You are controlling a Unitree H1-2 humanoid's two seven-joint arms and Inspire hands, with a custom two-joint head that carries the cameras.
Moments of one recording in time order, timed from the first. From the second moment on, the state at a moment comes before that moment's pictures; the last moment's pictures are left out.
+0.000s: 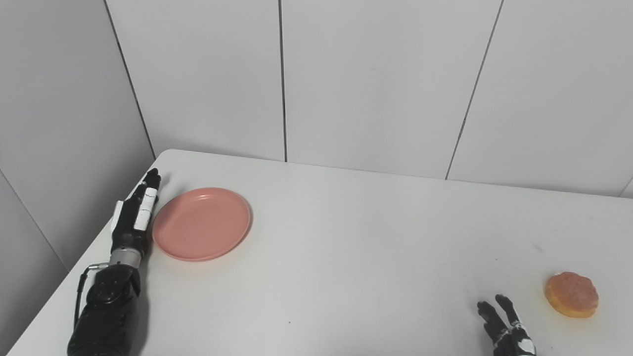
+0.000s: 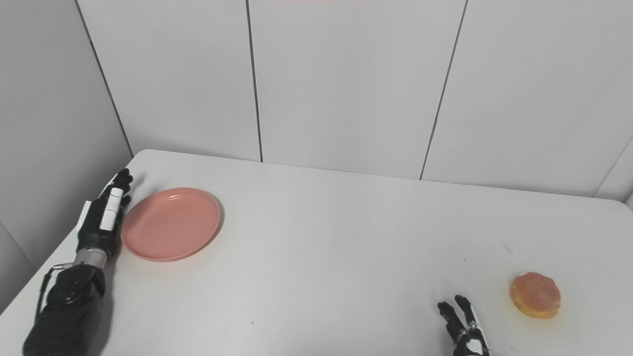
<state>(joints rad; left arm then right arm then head) -0.51 0.41 0.30 0.79 -0.19 -0.32 -0.07 0.19 0.03 0.00 -0.18 0.10 -0.09 0.07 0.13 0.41</state>
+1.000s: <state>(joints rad) -0.46 0.31 0.25 0.60 -0.24 -0.22 -0.10 0.19 0.03 0.01 -0.19 0.10 -0.09 0.05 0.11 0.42</state>
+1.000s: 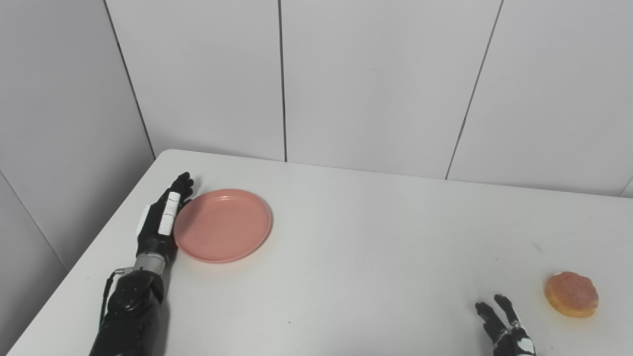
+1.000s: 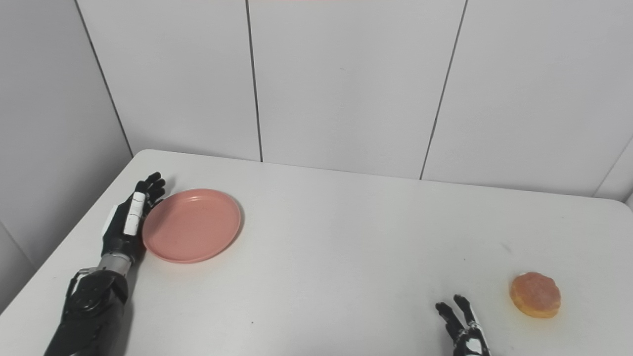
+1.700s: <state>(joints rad) -0.46 0.17 0.19 0.50 -0.23 -0.15 -0.07 0.19 0.03 0.02 -0.20 0.09 -0.08 0.04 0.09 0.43</state>
